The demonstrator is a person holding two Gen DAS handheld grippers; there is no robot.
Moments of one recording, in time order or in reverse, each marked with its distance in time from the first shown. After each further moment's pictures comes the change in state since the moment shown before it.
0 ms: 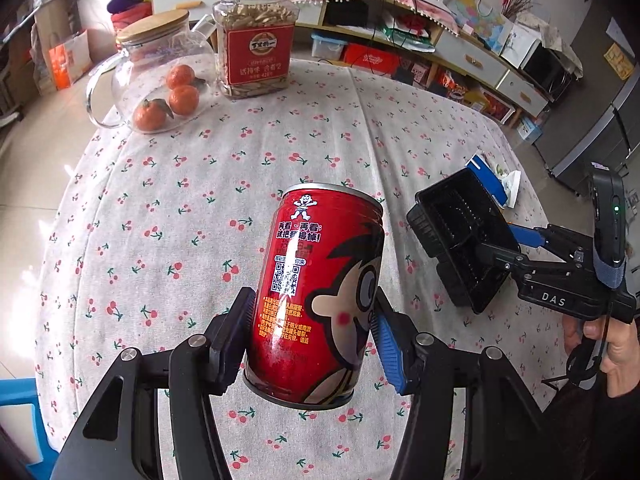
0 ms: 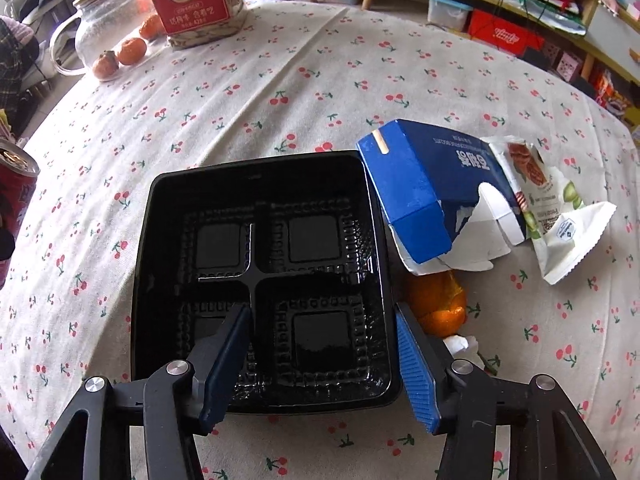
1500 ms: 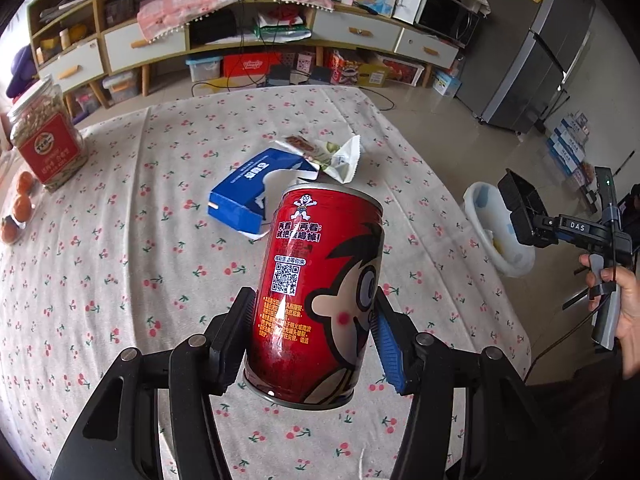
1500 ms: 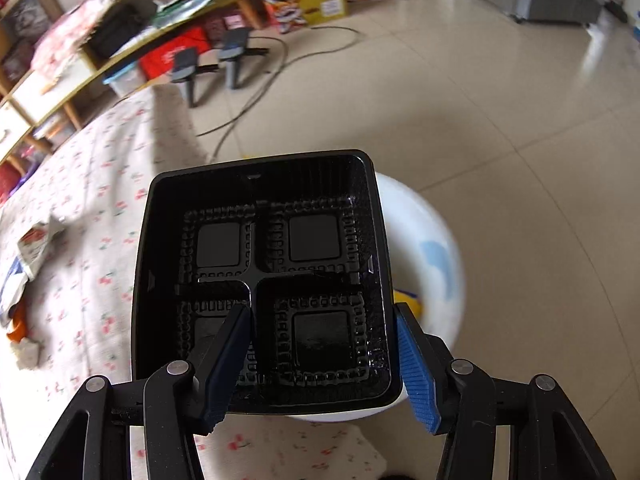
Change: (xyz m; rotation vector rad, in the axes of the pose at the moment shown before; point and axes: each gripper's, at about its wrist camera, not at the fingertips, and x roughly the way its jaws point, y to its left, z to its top) left arm 0.021 -0.219 0.005 0.298 -0.017 -0.151; right arm -0.164 -0.320 -0.190 0.791 -0.062 -0.327
